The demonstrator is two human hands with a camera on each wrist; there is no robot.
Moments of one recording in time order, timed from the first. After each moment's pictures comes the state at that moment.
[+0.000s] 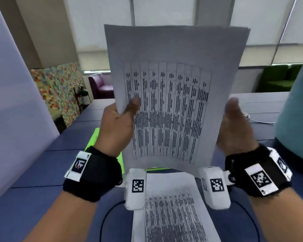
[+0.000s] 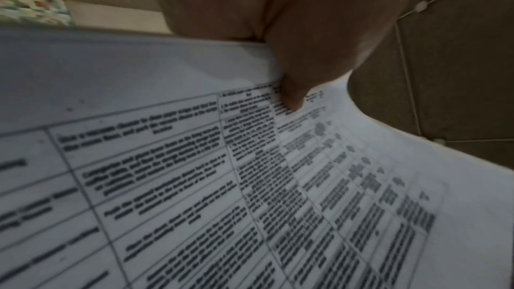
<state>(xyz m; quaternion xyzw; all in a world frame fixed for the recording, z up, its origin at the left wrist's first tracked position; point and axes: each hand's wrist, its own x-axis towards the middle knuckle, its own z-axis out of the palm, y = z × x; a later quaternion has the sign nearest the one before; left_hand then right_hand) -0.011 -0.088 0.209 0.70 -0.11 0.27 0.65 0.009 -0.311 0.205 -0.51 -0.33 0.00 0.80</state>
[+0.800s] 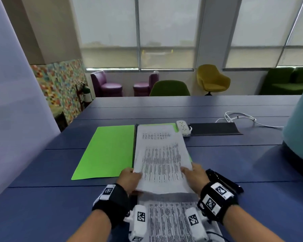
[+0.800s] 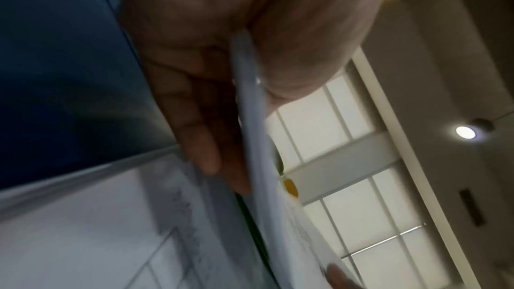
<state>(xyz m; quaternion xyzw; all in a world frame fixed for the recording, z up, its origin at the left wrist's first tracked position) 0.051 -0.056 0.011 0.76 0.20 -0.02 0.62 0.089 -0.284 -0.006 -0.83 0.06 0.04 0.55</state>
